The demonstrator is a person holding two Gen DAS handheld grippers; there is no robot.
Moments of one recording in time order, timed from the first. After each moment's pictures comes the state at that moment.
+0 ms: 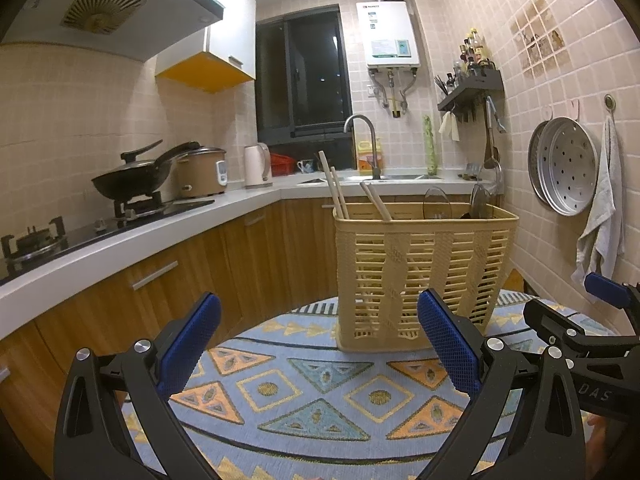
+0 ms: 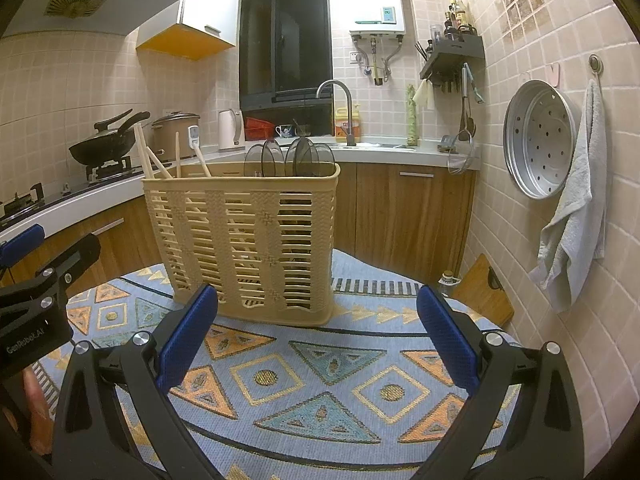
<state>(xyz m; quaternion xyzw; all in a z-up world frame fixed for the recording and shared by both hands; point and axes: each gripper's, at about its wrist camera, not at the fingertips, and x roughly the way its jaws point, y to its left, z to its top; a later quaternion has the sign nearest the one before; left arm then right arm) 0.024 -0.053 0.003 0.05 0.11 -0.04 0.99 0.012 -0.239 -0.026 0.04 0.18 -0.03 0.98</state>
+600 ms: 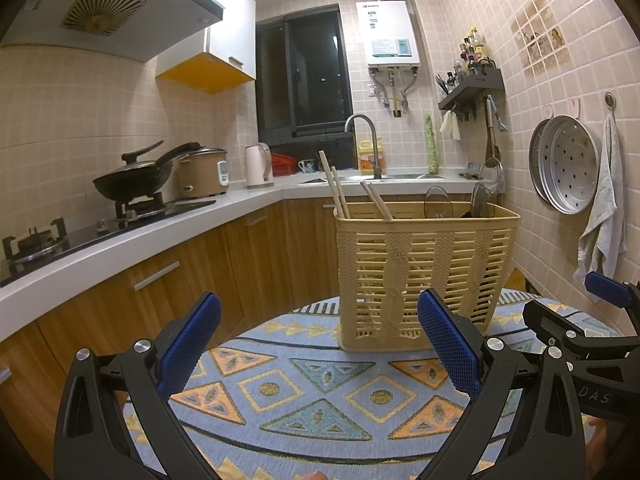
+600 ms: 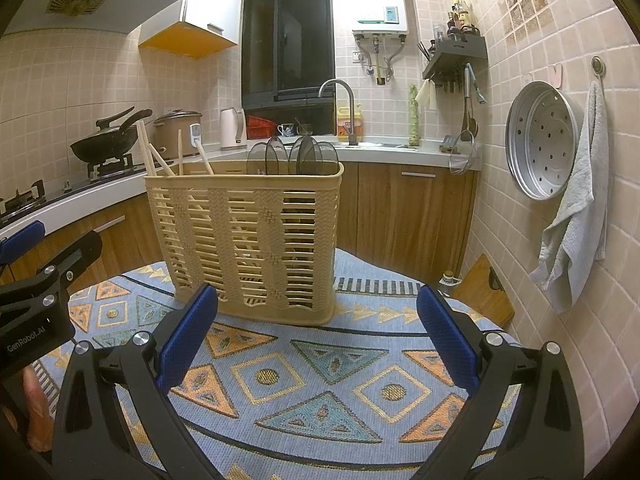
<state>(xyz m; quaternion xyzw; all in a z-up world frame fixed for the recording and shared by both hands) 0.023 -0.053 0.003 0.05 0.11 -0.04 0.99 0.012 -0.238 -0.026 0.03 0.19 -0.03 0.98</state>
